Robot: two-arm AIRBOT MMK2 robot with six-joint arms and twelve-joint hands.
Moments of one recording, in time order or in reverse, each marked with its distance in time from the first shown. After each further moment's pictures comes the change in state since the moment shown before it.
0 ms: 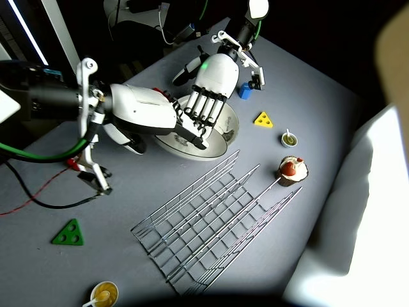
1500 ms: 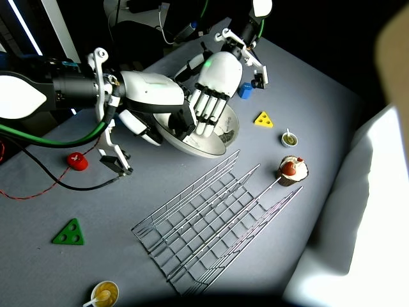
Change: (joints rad) left arm -0.058 0.056 0.027 -0.074 -0.018 0.000; right arm -0.018 -0.044 -0.038 0.044 0.056 -0.078
